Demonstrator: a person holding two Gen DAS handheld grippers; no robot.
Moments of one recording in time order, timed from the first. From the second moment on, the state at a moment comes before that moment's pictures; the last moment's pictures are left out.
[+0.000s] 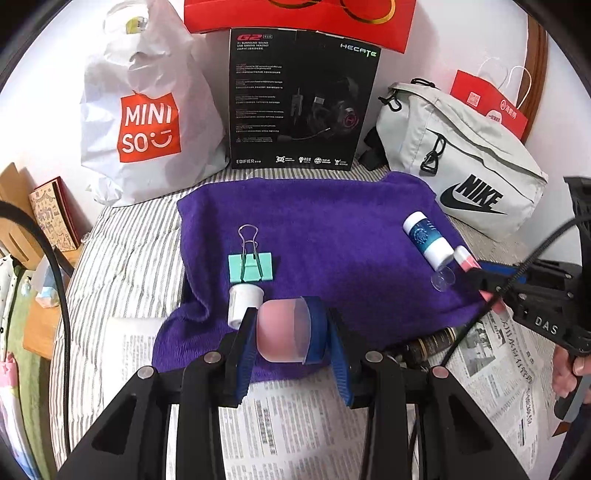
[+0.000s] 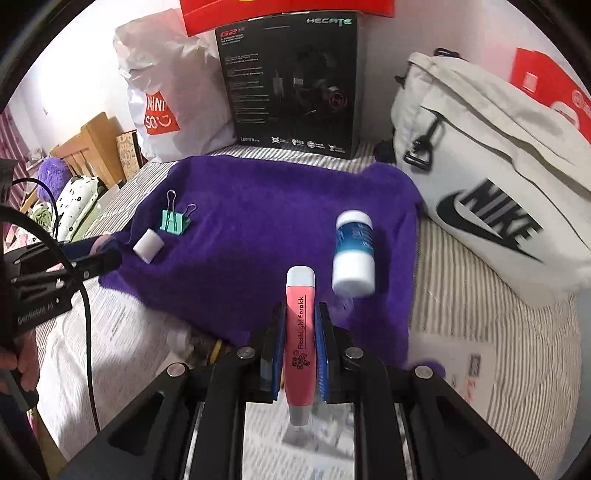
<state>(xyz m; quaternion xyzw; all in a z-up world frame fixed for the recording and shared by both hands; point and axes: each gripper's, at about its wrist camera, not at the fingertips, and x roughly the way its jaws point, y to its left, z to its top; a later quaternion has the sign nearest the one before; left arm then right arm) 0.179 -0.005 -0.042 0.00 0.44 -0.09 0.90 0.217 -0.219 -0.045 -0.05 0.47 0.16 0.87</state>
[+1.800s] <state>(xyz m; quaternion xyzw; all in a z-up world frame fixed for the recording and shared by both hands) 0.249 -0.032 -0.097 0.04 0.48 -0.09 0.87 0.259 -0.209 -0.102 -0.07 0.50 0.18 0.84</state>
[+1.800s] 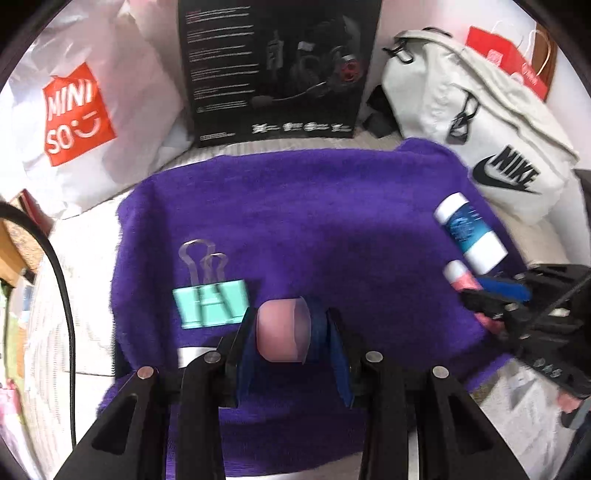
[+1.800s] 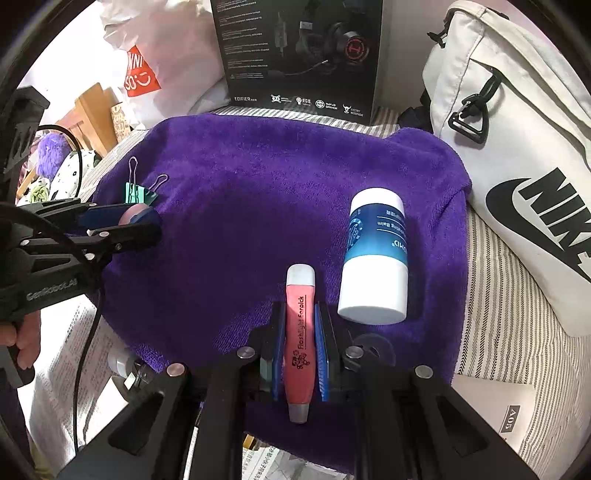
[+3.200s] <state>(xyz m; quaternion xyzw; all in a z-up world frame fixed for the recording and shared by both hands) 0.209 -0.032 -0.072 0.02 0.47 -0.11 0.88 0.204 -0.251 -0.067 -0.06 0.48 0.15 0.87</state>
